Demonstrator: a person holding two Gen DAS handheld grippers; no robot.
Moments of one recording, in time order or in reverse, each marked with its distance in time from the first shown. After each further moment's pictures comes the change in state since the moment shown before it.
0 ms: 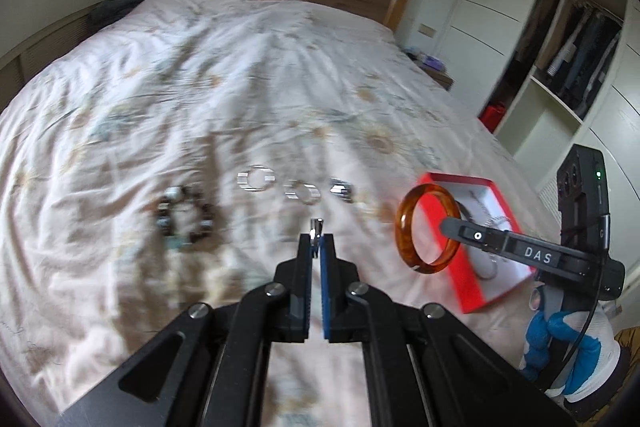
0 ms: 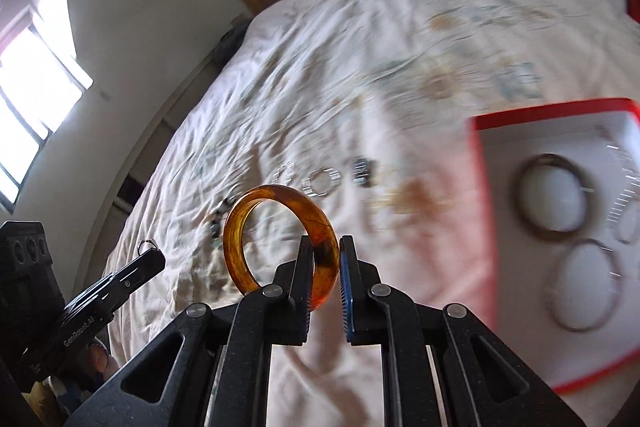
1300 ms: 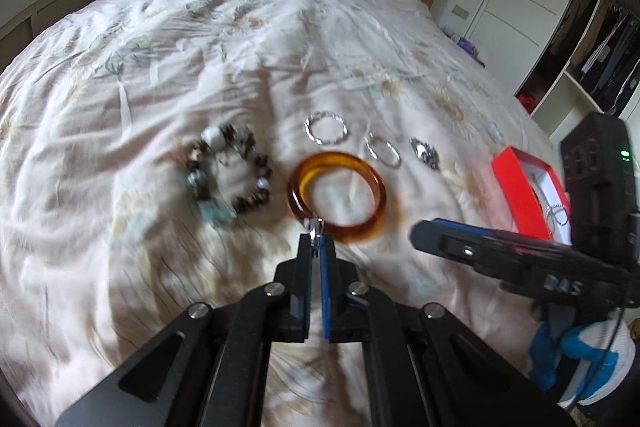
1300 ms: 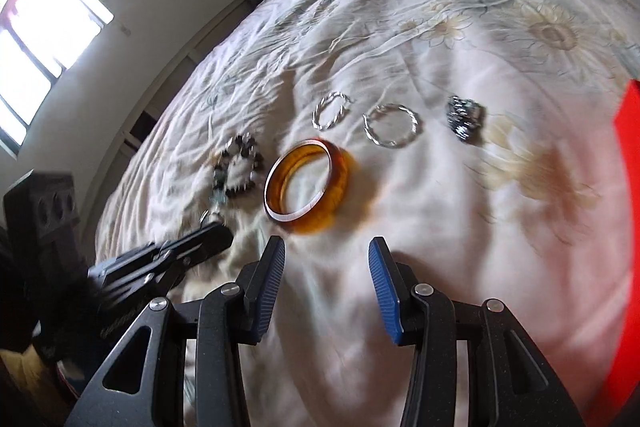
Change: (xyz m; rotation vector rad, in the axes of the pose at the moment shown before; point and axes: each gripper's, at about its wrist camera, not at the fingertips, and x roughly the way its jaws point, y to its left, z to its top) left arm 0.071 0.085 -0.025 -0.083 0.085 0.064; right arm 0.132 0.061 -0.016 -0.122 0.208 0.123
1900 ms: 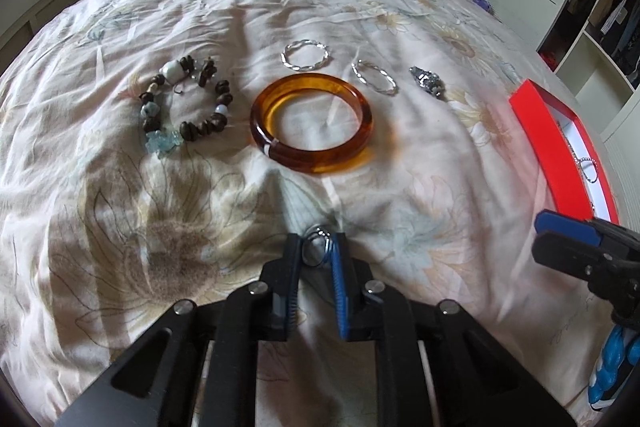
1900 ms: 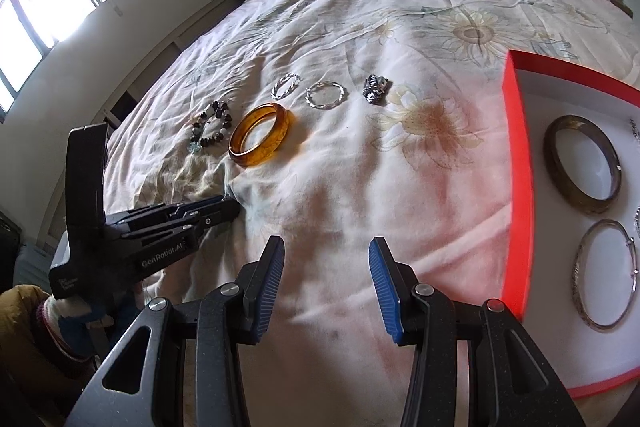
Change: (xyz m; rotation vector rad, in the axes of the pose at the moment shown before) left arm 0.034 -0.037 -0.034 0.051 0.130 0.105; right arm -0.075 -0.024 -0.052 -0.110 -0.002 -0.136
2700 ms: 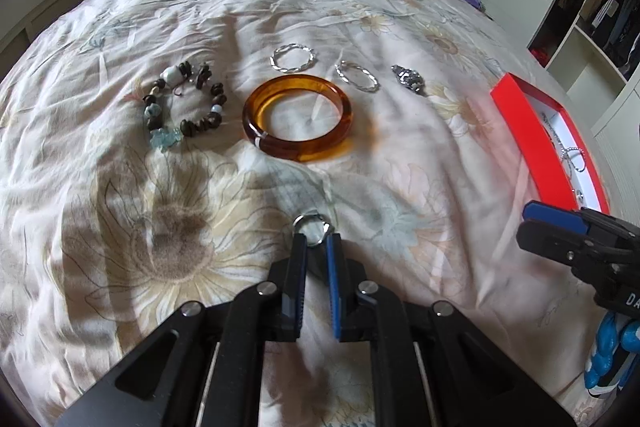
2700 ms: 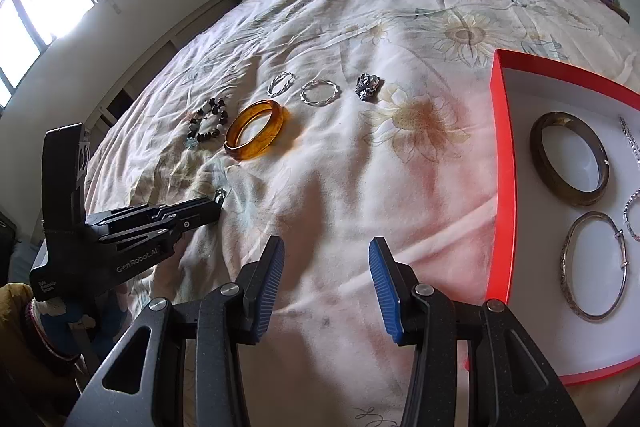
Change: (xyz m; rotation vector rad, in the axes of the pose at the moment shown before) left arm -0.017 -0.007 -0.007 0.014 0.003 -0.006; right arm -0.011 -0.005 -0.009 -0.006 -0.008 -0.029
